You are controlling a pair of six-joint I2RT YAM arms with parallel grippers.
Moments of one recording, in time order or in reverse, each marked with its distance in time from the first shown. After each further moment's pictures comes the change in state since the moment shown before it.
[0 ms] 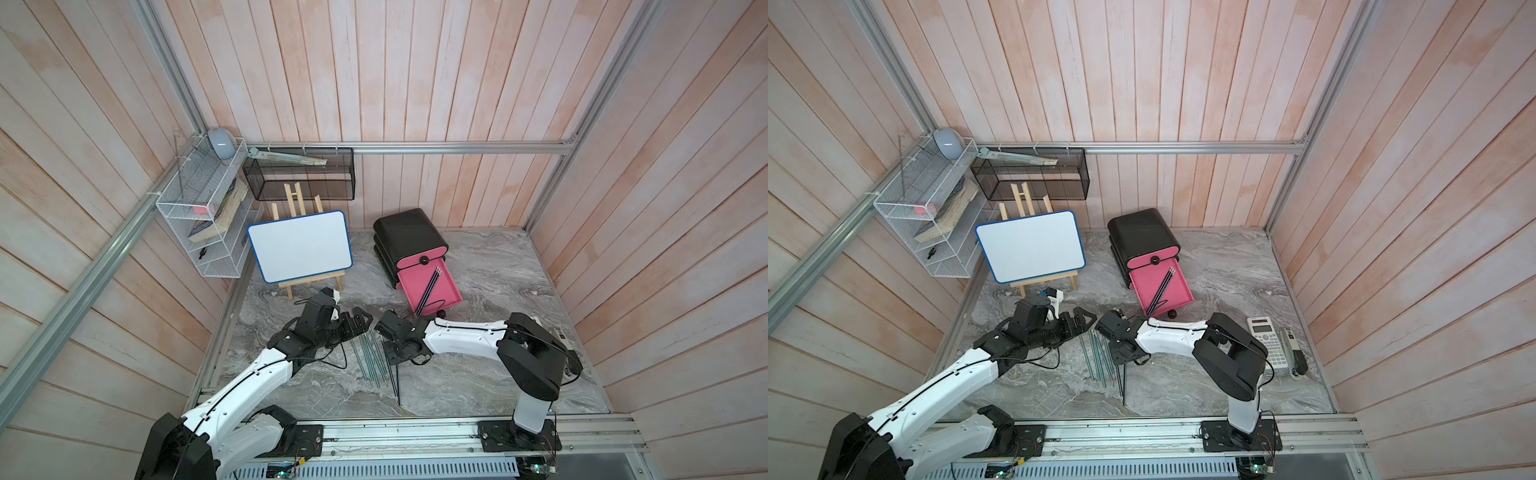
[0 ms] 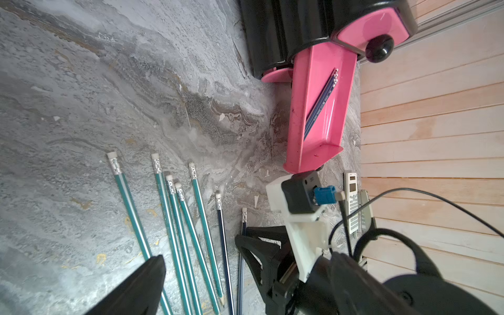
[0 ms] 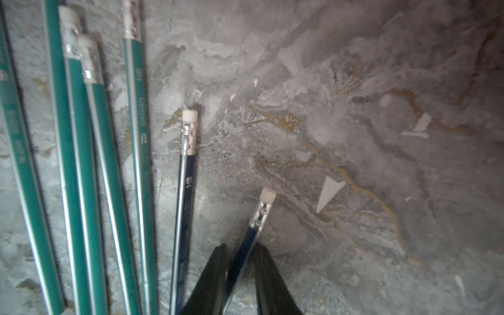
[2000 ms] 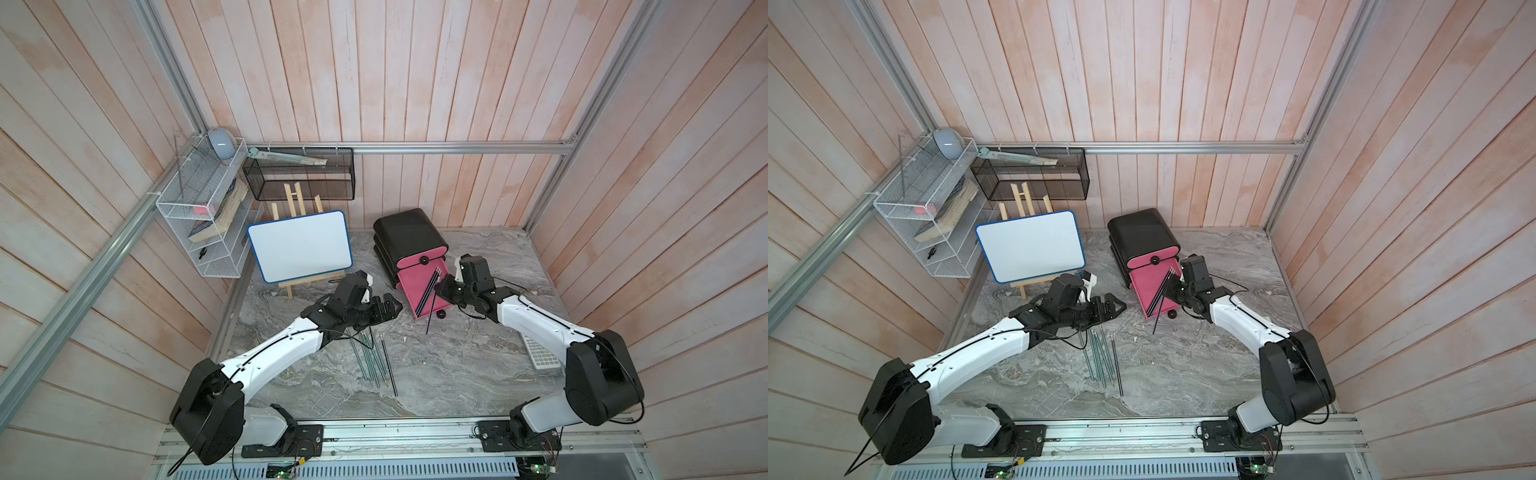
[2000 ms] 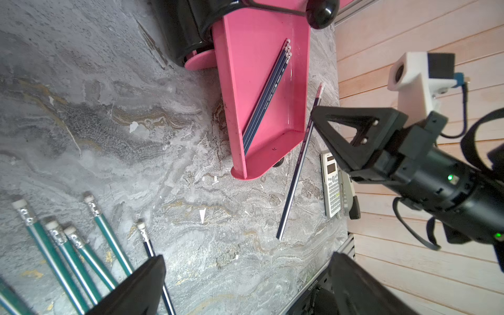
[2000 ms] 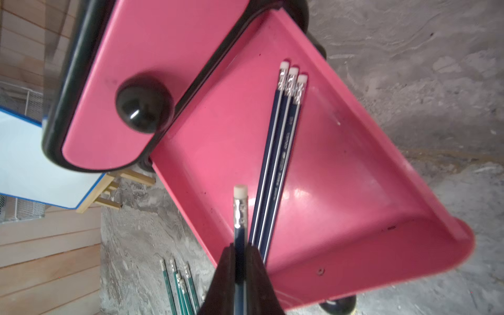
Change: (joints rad) left arm -0.143 0.304 0.274 0.032 0.019 0.011; right arm -0.649 -0.325 -0.162 0.398 -0.309 0.167
